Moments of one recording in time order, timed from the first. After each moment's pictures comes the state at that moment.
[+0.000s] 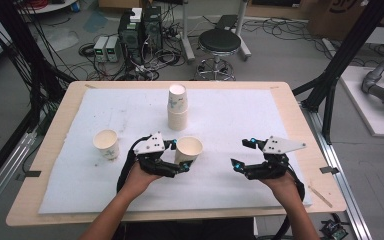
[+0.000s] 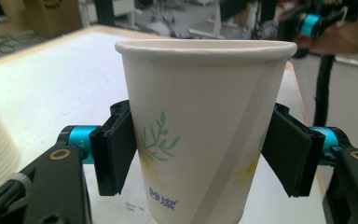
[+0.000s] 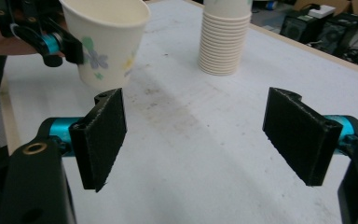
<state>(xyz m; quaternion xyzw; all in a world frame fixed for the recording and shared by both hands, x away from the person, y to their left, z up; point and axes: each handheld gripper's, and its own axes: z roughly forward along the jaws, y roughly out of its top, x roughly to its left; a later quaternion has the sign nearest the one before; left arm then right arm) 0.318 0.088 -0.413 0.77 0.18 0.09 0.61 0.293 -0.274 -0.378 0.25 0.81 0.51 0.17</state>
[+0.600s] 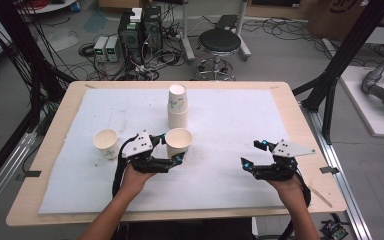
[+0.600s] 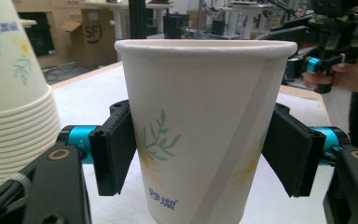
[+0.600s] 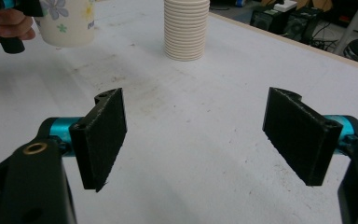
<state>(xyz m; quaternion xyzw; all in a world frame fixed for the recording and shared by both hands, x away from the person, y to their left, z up) 0.316 0.107 -0.417 0.72 0.20 0.15 0.65 0.292 -0.299 -0.394 0.29 0.79 0.50 0.20</state>
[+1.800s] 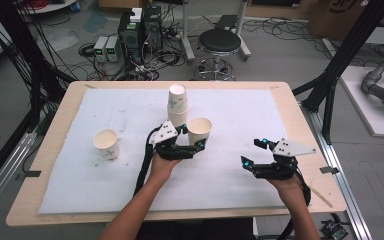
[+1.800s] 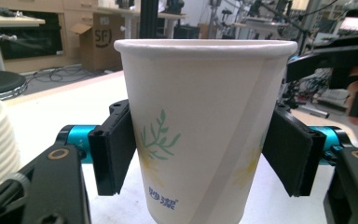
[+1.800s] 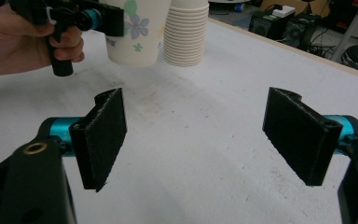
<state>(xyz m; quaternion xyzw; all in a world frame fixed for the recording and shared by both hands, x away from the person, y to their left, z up) 0.359 0.042 -0.429 0.70 0.24 0.14 0.66 0.293 -0.299 -0.391 0.29 0.79 0.50 0.21</state>
